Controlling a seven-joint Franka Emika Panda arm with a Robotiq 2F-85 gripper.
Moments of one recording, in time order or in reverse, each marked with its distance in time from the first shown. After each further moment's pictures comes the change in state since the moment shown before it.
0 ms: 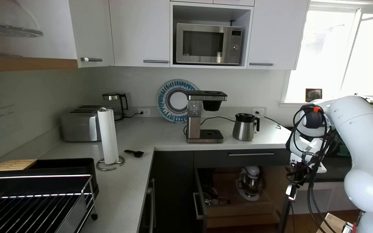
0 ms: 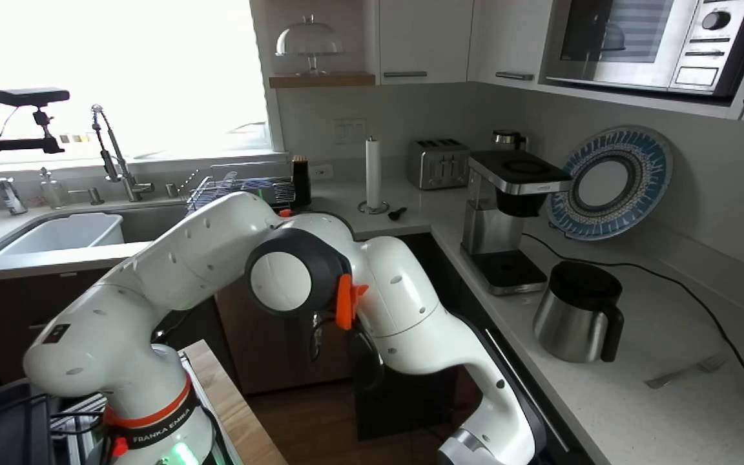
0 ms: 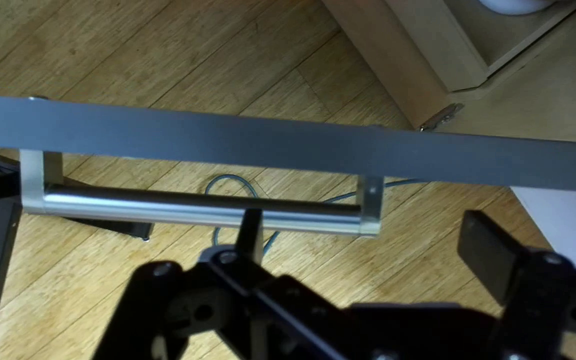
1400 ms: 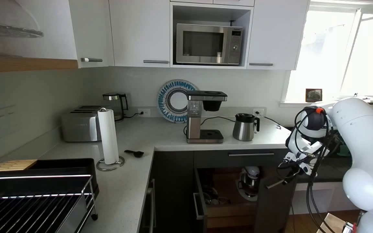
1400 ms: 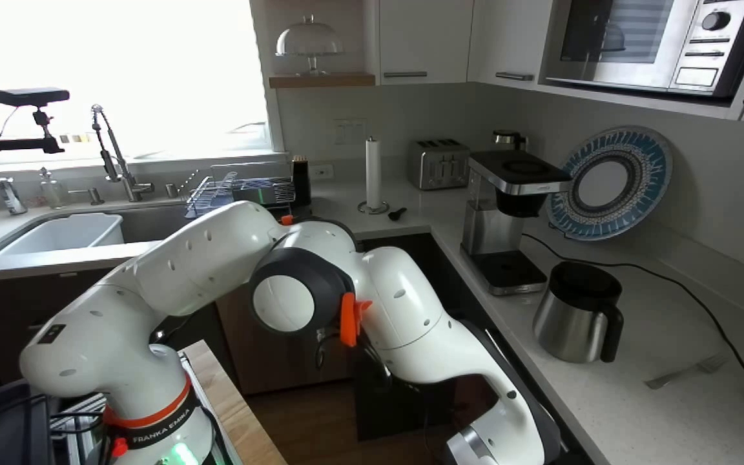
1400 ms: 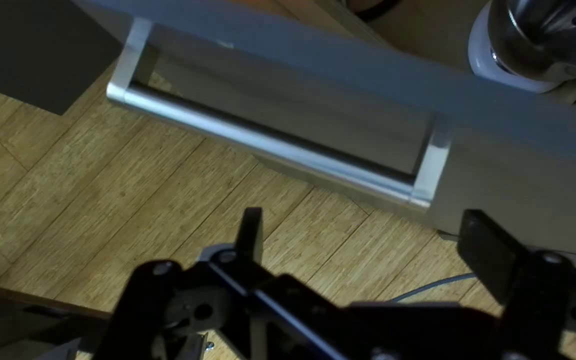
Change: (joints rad) arm -0.061 0.034 0.092 0.072 0.243 -0.122 -0.027
